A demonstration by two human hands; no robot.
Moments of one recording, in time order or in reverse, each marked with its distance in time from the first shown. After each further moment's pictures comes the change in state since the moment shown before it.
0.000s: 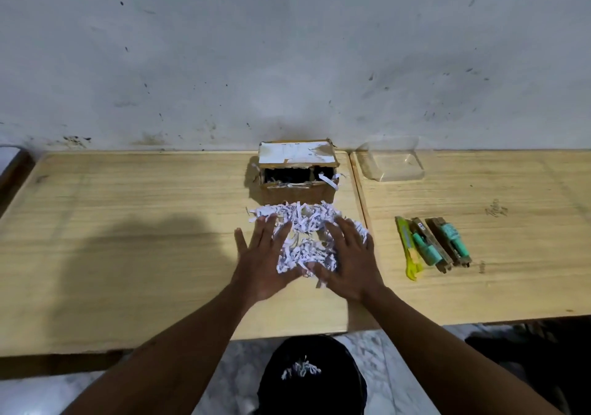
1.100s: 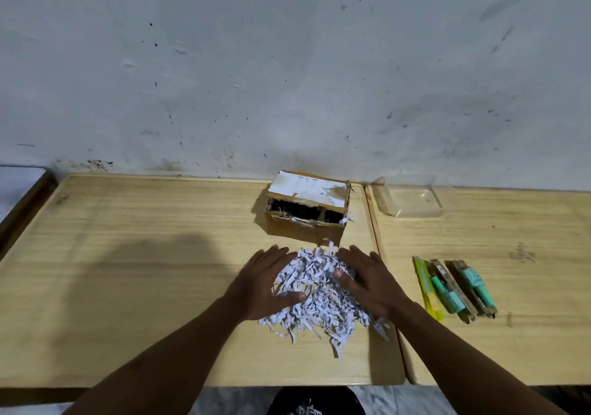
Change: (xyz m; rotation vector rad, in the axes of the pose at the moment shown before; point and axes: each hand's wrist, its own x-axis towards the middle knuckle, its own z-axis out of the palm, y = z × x) left_hand 0.019 -0.041 -0.012 -0.283 0.135 0.230; right_hand 0.044 0.026 -0.024 0.130 -0.143 -0.130
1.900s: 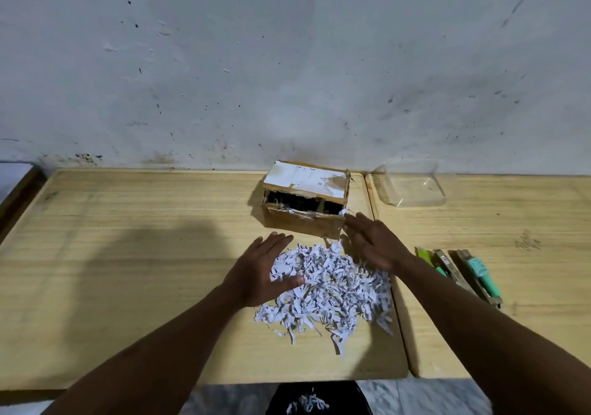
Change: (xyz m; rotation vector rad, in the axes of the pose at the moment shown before) left_hand 0.014 -0.004 -0.001 -0.060 -0.007 -0.053; right_hand 0.053 0.027 -0.030 -0.019 -0.060 0.059
